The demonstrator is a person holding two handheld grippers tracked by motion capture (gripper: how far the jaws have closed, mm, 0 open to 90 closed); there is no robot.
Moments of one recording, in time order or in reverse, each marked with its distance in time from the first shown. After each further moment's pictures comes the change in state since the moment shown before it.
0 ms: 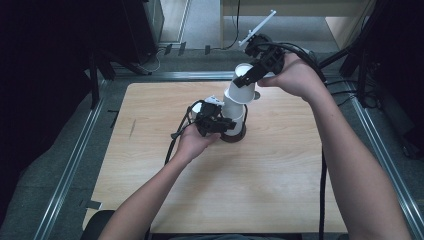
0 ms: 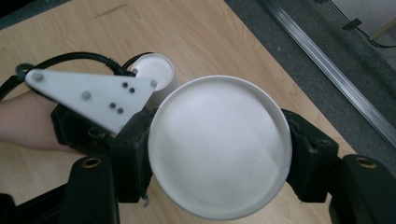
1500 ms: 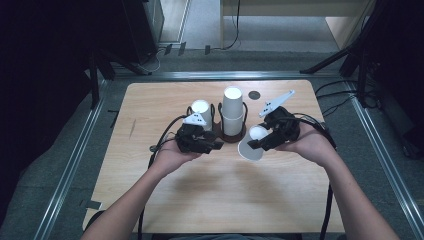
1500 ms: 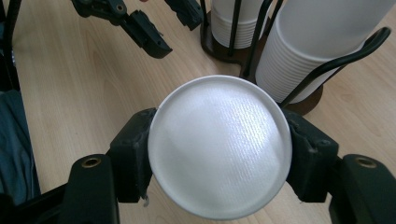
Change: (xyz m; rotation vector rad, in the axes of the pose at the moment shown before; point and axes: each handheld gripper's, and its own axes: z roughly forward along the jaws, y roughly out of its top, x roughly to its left) left arm -0.004 -0.054 -0.048 -0.015 -0.088 0.150; right arm 0.048 -0.147 0.050 -0.011 0.194 -0.009
